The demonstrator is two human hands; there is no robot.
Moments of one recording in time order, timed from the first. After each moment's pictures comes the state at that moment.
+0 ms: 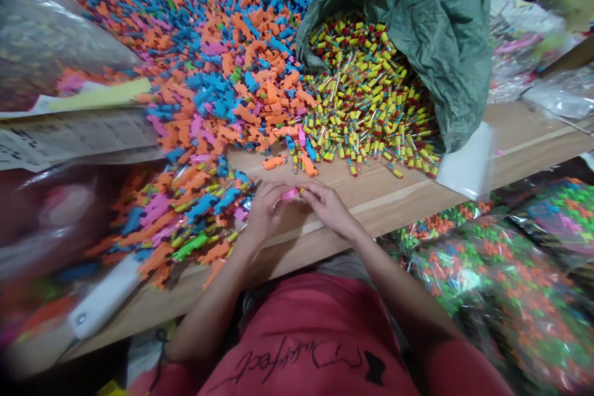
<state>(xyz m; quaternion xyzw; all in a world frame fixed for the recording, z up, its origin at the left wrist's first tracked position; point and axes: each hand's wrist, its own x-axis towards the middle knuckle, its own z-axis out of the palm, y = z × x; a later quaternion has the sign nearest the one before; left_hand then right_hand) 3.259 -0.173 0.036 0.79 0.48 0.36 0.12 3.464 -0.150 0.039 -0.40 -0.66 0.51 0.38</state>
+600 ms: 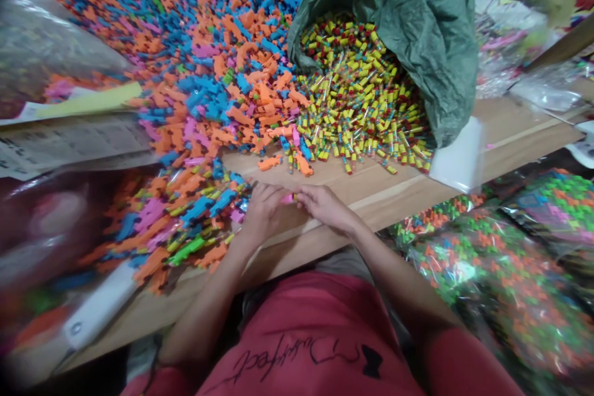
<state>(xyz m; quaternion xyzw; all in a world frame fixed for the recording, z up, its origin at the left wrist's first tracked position) 3.261 -0.175 0.052 0.84 0.47 0.26 0.08 3.470 -0.146 0.047 -0.40 -0.66 0.57 0.26</state>
